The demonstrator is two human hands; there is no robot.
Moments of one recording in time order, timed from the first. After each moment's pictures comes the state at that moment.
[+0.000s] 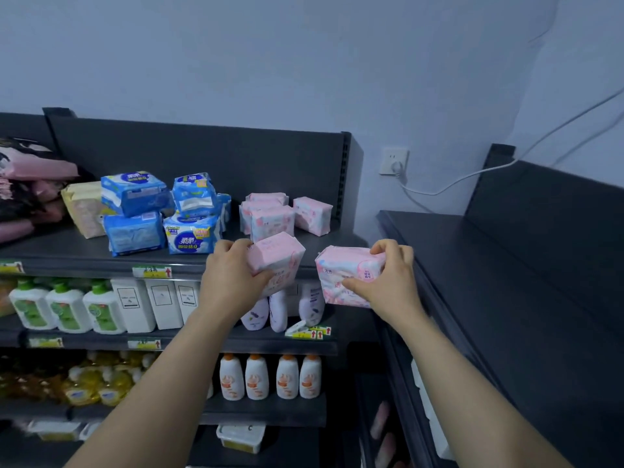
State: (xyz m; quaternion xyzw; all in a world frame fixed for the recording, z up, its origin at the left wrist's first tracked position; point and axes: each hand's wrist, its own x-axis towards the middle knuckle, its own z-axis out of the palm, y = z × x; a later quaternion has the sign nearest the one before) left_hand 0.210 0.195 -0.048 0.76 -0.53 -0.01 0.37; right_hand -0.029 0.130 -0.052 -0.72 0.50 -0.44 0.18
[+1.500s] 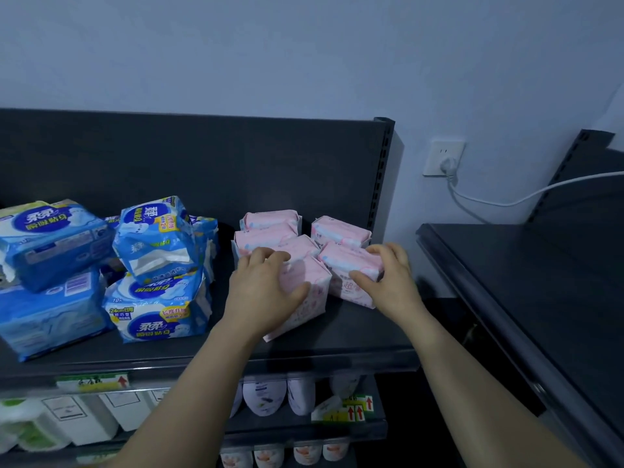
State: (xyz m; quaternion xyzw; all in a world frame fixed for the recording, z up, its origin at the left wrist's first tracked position) left_hand 0.311 -0.045 -0.074 0.71 -0.64 -0.02 0.29; right_hand 0.093 -0.133 -0.103 -0.73 0.54 -0.38 0.17
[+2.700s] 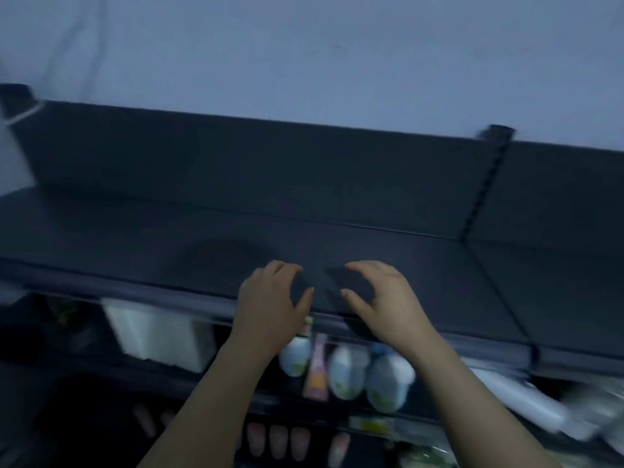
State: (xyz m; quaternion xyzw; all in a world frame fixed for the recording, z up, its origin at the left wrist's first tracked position) left_hand -0.090 0.287 -0.079 0.09 -0.93 -0.19 0.29; right_hand -0.175 0.464 -0.070 -0.36 0.88 -0.29 -0.14
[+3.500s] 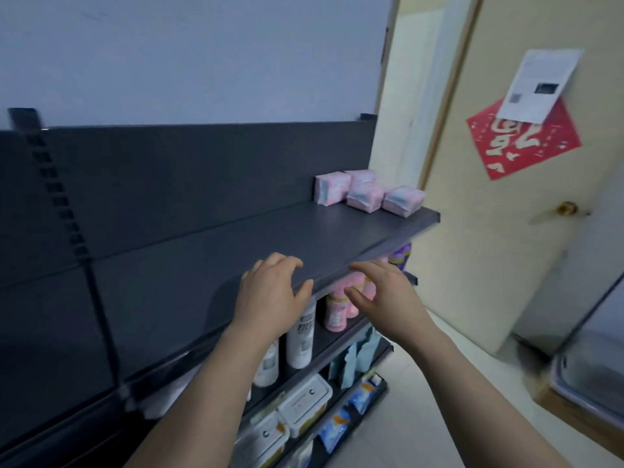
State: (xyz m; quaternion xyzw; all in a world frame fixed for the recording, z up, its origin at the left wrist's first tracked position) left_hand -0.250 0.792 -0.064 -0.30 -0.90 -0.28 0.15; right_hand -0.163 0.973 -0.062 0.09 0.96 -0.16 -0.22
